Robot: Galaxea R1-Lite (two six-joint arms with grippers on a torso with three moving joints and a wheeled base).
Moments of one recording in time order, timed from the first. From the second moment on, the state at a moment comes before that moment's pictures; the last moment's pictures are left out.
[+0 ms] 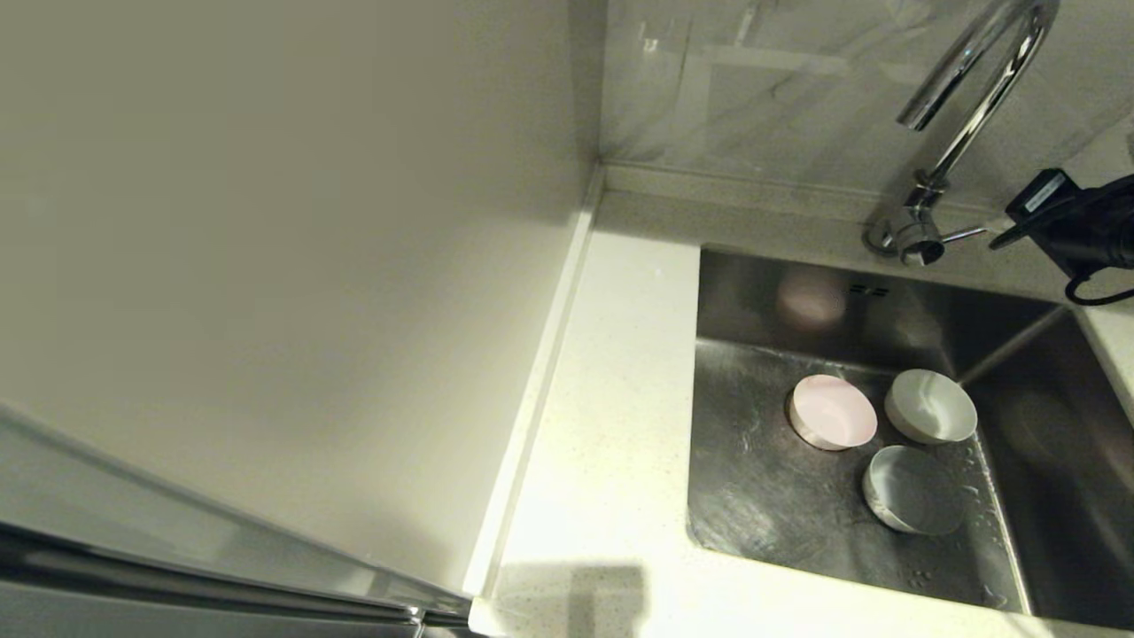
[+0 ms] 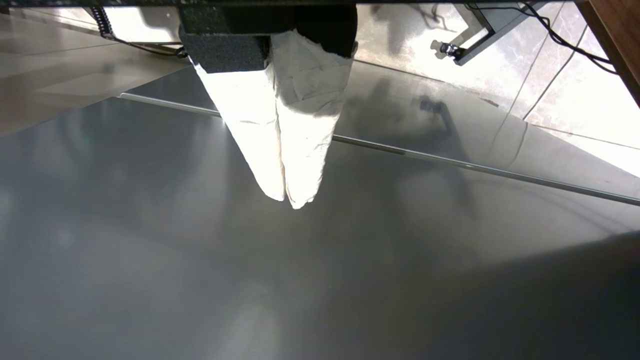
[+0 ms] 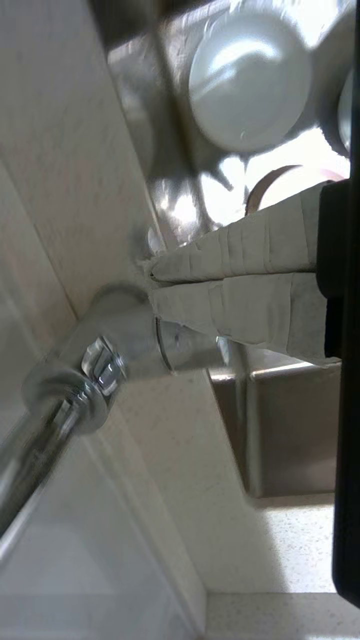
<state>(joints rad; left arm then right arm) 0.00 0.00 0.00 0.00 0.01 -0.02 -0.28 1.83 -1.54 -0.07 0.14 0.60</state>
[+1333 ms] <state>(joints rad) 0.00 0.00 0.00 0.00 0.01 -0.02 -0.34 1.50 -0.72 -0.05 0.18 -0.29</state>
